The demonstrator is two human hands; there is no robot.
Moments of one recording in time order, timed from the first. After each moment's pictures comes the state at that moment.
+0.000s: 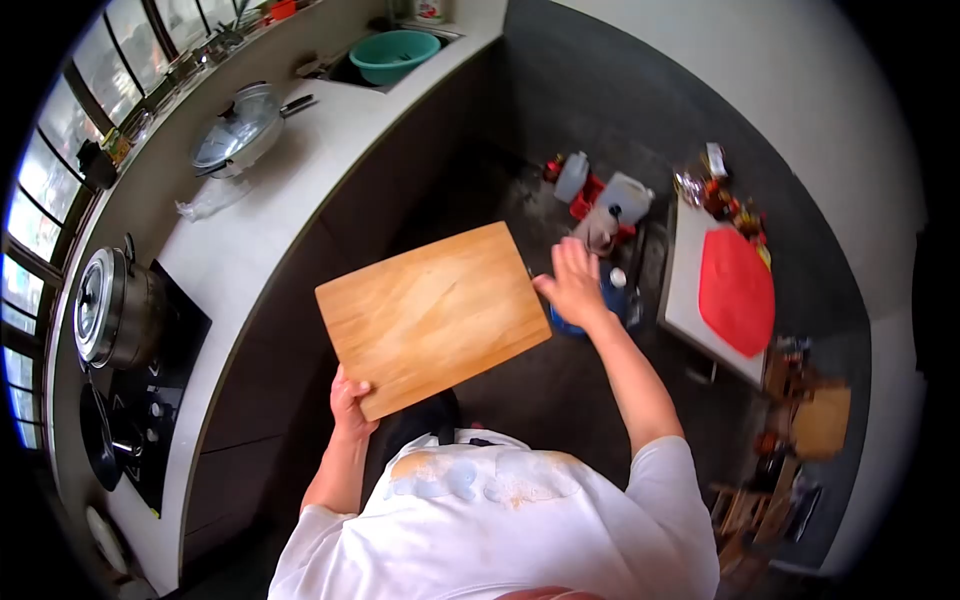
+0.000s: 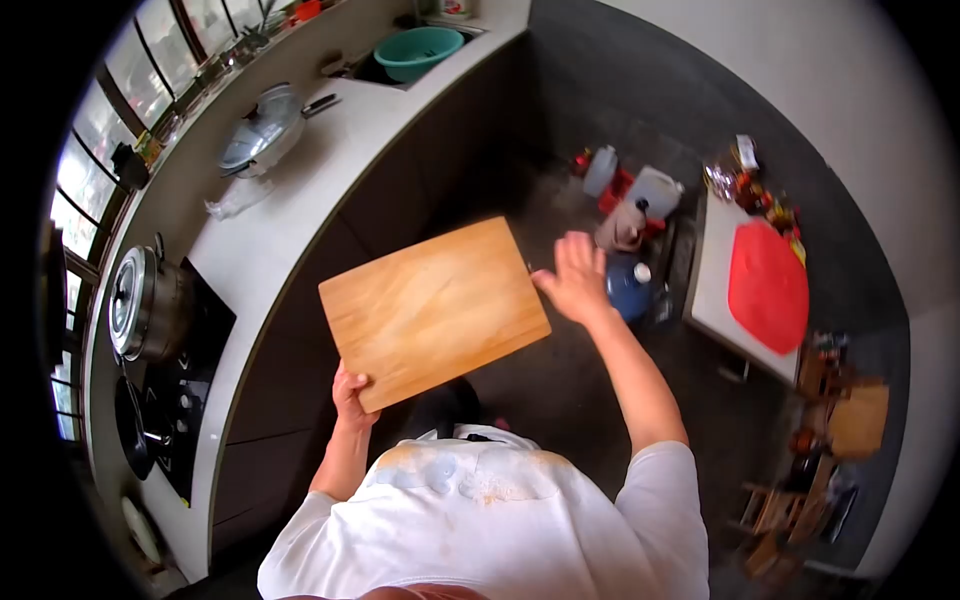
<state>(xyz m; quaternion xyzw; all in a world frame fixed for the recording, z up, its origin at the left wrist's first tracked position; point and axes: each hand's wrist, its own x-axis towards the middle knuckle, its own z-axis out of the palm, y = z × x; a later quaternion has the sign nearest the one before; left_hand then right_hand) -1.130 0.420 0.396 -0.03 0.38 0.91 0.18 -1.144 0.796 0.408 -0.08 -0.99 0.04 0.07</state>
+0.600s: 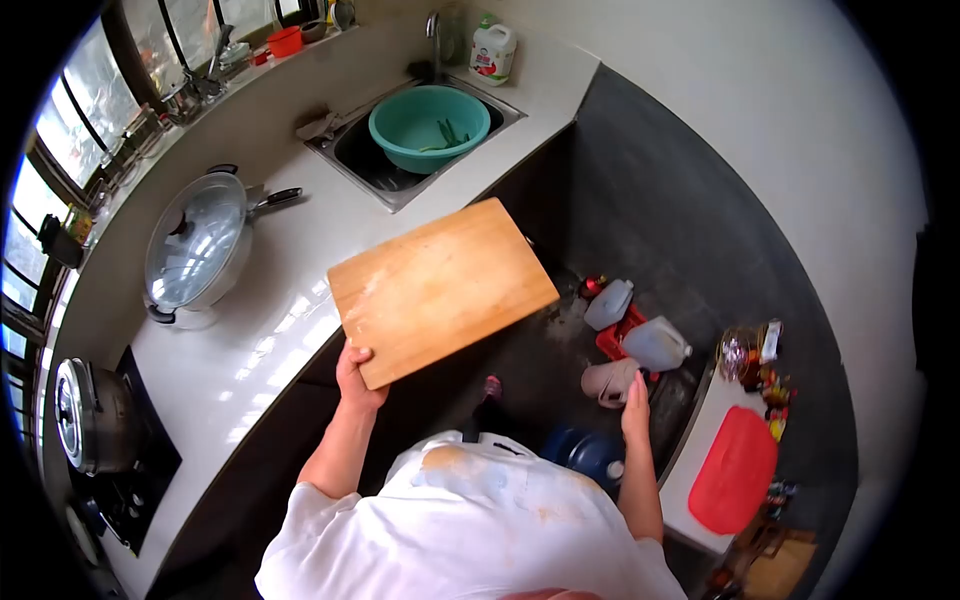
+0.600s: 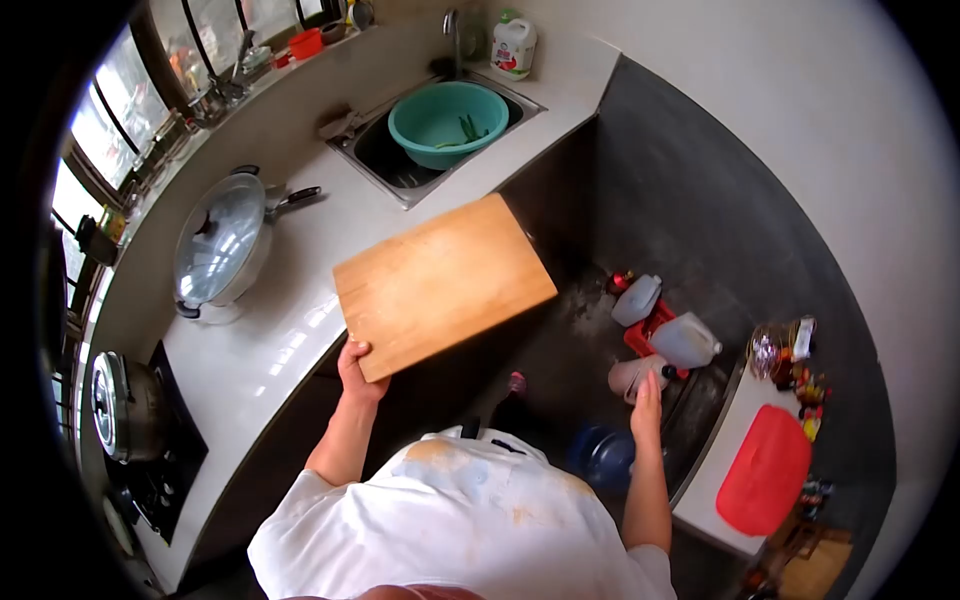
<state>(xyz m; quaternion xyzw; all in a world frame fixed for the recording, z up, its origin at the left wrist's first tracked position) -1.547 0.616 0.372 -0.09 0.26 0.96 0.10 -1.380 1.067 0.311 -0.26 -0.87 0.39 0.13</state>
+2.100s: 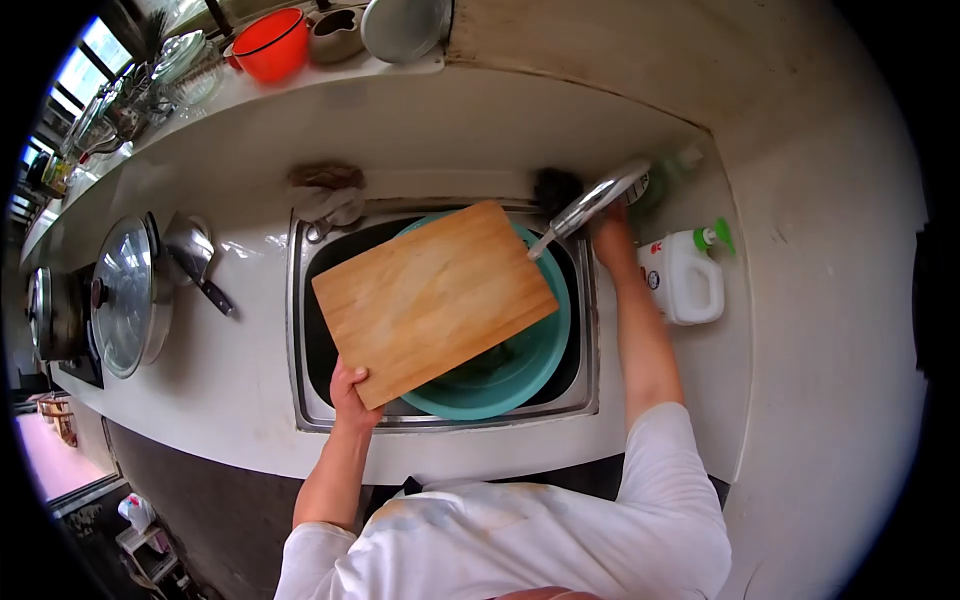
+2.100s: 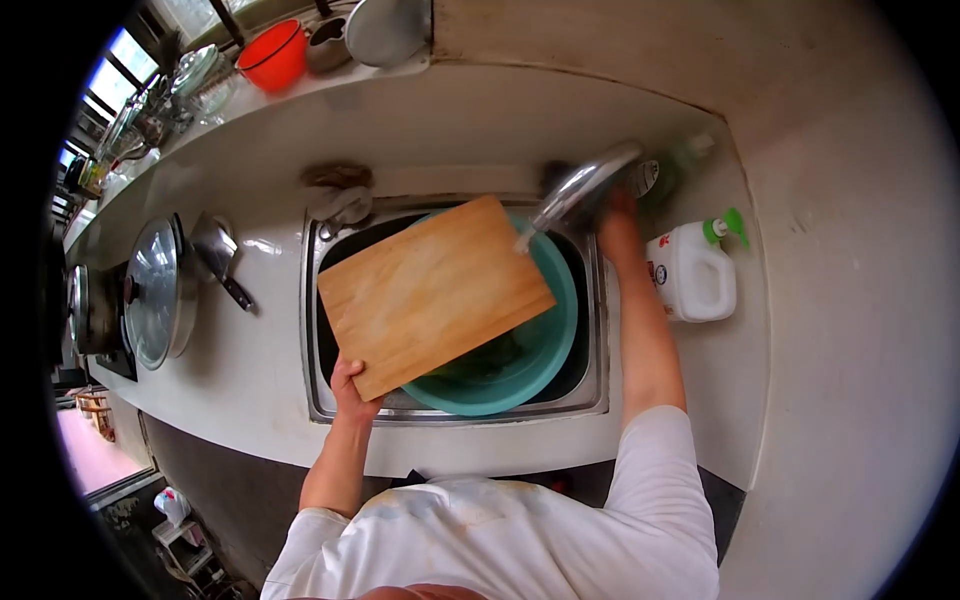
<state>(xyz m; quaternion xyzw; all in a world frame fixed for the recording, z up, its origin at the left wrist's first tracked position) -2.039 0.771 0.340 -0.29 0.22 0.88 -0.30 -2.469 0.948 0.319 0.36 -0.92 0.15 -0.01</state>
